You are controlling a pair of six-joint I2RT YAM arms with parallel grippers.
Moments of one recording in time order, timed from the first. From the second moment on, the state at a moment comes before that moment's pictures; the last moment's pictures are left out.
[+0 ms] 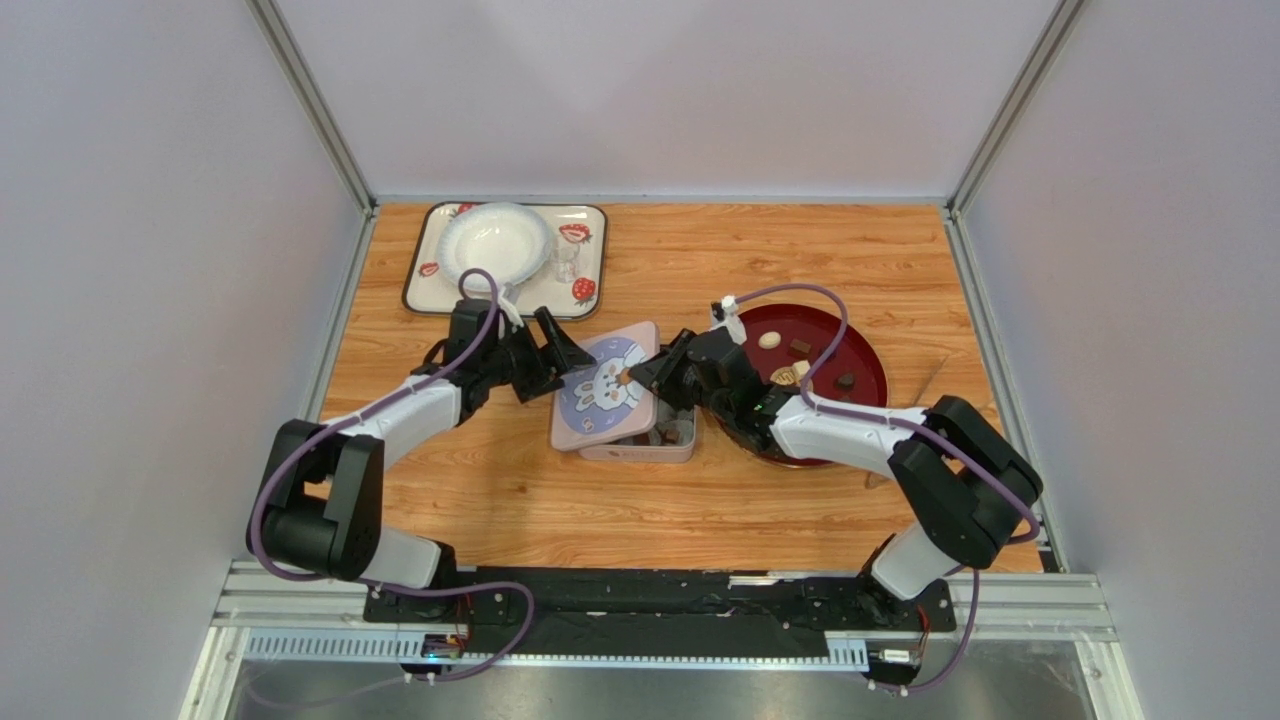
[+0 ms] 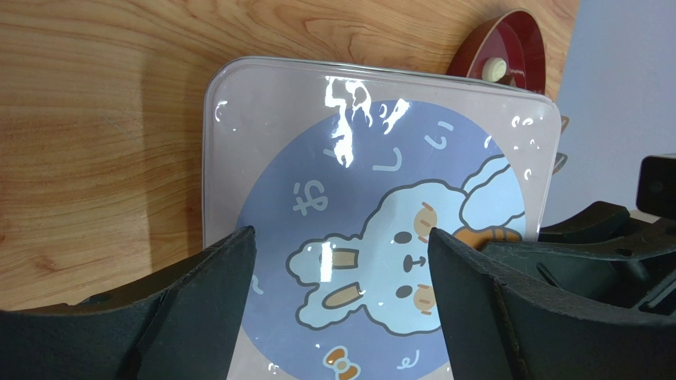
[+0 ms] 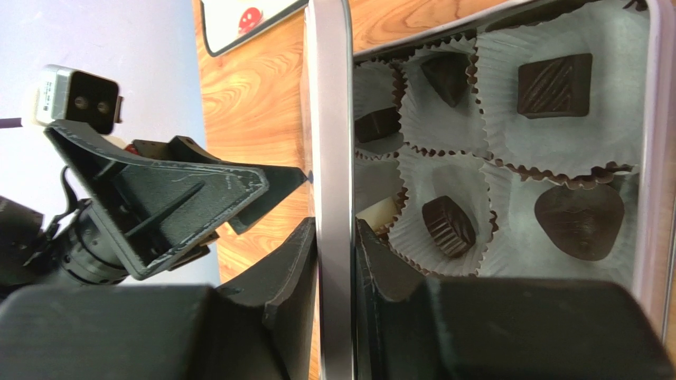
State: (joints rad) left arm -0.25 1.42 0.68 0.07 0.43 -0.79; right arm 0.80 1.57 0.79 0.33 0.11 1.18
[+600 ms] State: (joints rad) left arm -0.26 1.33 0.67 -0.02 0.27 -0.77; right arm 0.80 1.54 0.80 0.27 0.13 1.16
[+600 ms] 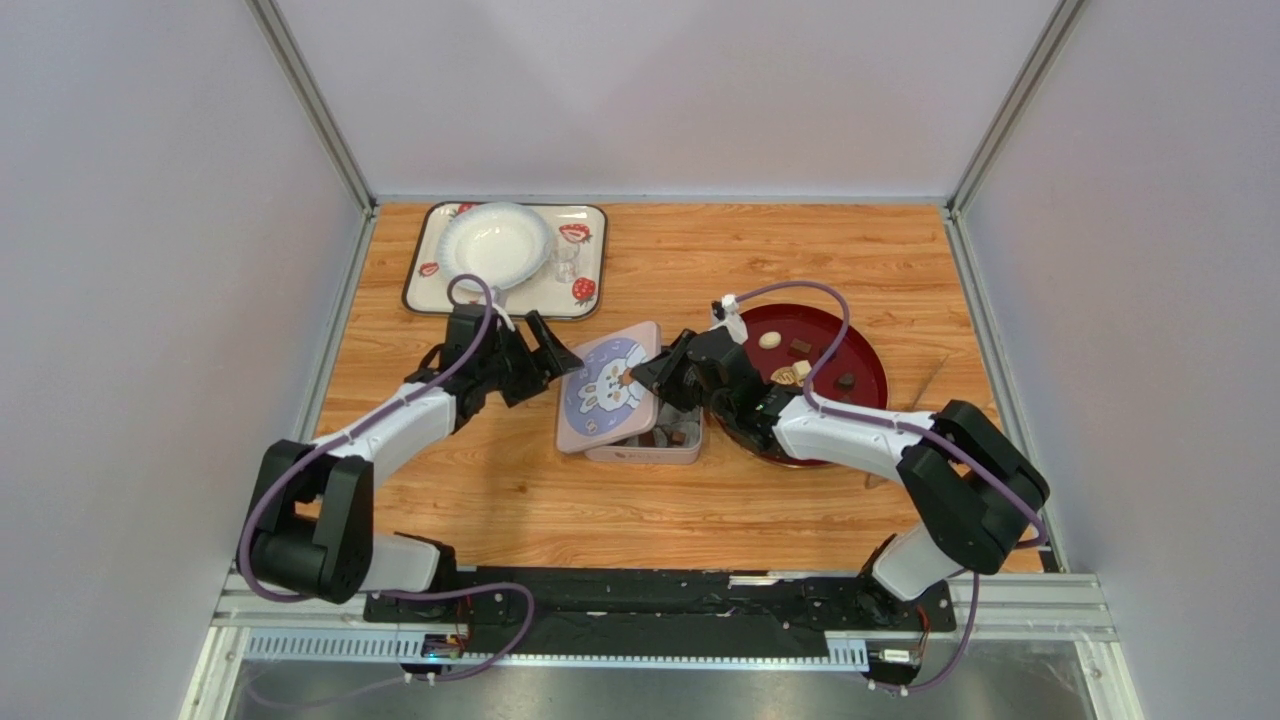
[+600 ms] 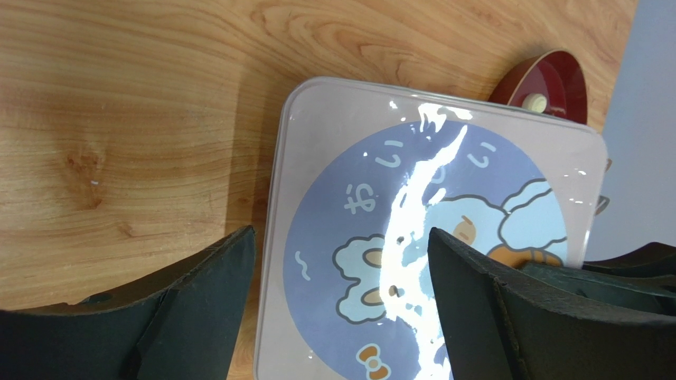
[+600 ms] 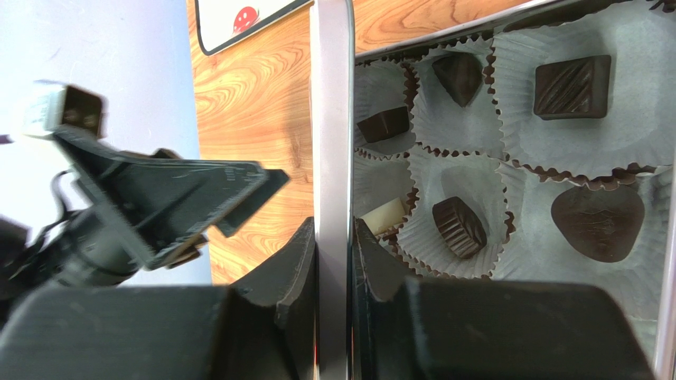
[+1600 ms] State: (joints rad) left arm -0.27 1.50 0.67 0.16 0.49 -0.85; right arm 0.80 1.48 0.82 0.06 0.22 1.08
